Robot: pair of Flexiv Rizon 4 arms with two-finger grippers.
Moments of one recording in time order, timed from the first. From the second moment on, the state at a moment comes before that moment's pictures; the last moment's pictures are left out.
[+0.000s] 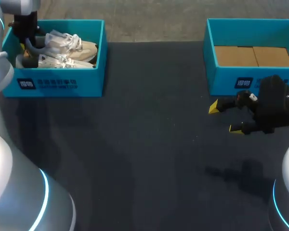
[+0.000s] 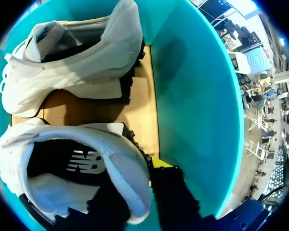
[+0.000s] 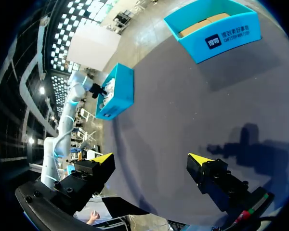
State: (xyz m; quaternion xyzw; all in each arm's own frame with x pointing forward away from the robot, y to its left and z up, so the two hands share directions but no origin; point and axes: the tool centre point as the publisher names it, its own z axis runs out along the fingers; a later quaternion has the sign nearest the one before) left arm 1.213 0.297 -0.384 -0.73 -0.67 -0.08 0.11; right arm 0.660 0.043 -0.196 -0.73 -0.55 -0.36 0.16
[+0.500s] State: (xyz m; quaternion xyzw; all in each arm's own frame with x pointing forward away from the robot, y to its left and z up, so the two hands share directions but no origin) left arm 1.211 0.286 -0.347 -0.74 -0.67 -0.04 0.07; right arm 0.660 0.043 -0.196 -0.73 -0.55 -0.36 0.16
